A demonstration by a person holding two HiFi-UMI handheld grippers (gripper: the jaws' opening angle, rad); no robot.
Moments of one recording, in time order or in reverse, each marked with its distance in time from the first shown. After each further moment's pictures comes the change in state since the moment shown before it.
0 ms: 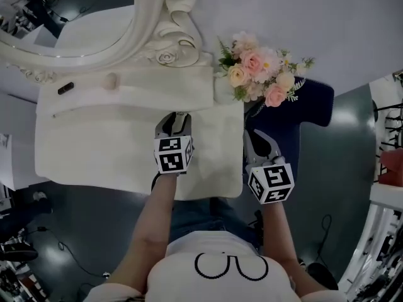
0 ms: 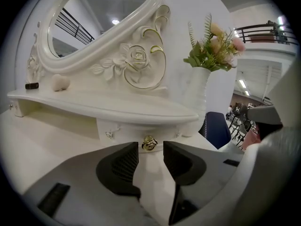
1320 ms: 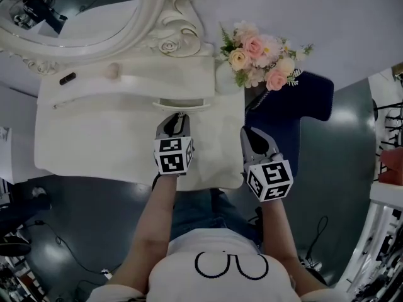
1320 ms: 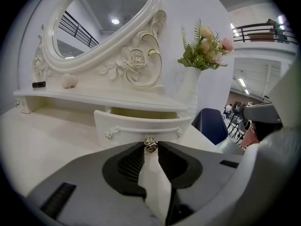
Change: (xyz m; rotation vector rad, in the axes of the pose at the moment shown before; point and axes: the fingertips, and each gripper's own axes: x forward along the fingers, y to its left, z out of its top) left arm -0.018 -0.005 -0.015 0.003 0.018 0.005; right arm -0.006 0.015 -0.008 -0.014 0.014 0.046
